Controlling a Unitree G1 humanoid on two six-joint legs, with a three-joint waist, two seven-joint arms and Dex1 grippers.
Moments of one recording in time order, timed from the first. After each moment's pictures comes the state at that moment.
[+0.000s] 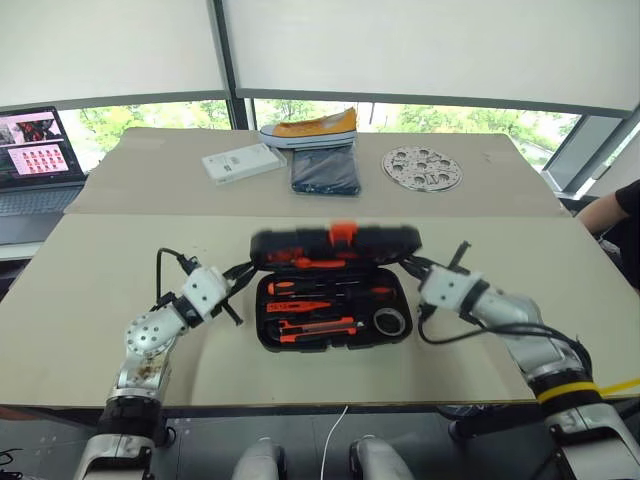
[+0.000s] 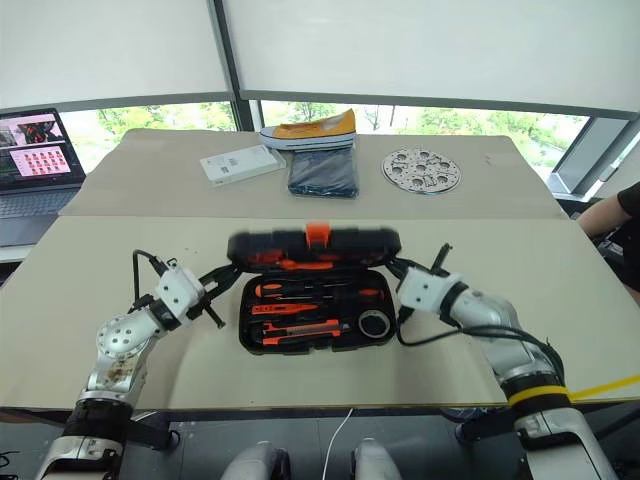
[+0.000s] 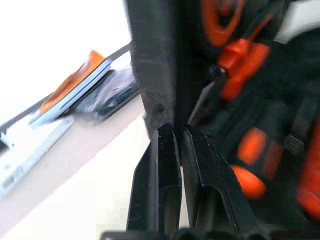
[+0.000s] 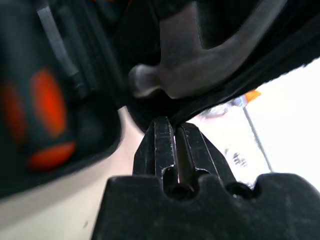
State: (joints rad) left arm -0.25 0.53 0.06 0.38 -0.06 -0.62 -0.80; right arm -0.40 -0.72 0.16 0.45 -0.36 -0.66 0.34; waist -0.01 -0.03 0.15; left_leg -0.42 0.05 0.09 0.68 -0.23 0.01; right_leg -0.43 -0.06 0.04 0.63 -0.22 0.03
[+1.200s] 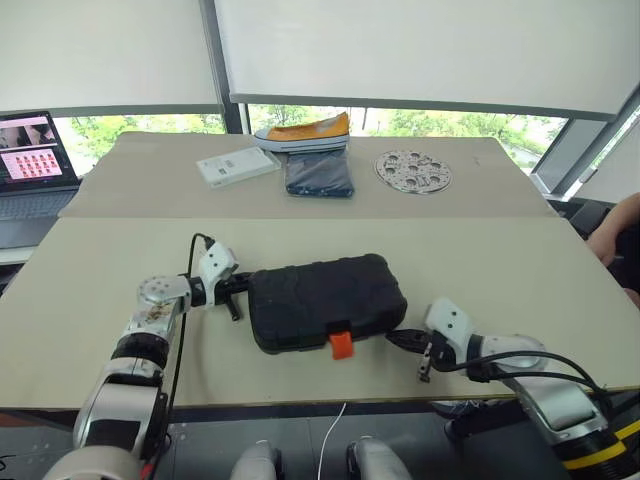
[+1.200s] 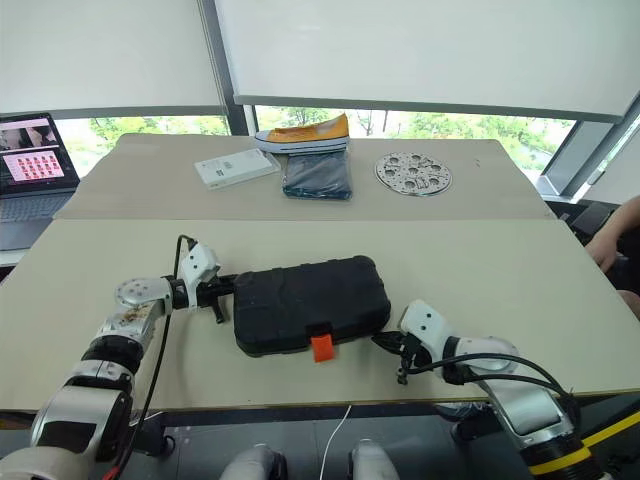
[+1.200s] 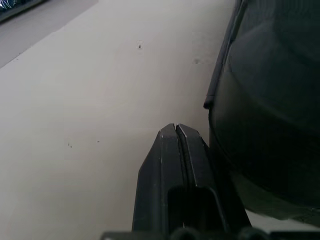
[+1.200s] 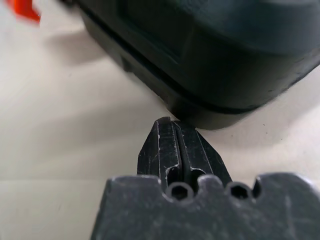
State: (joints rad) left arm -0.61 0.50 0.01 0.81 -0.16 -0.22 -1.14; right arm -0.17 -0.65 0.18 -0.14 0.23 0.31 0.78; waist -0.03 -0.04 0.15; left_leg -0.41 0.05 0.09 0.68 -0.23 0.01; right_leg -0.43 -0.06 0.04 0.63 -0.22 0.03
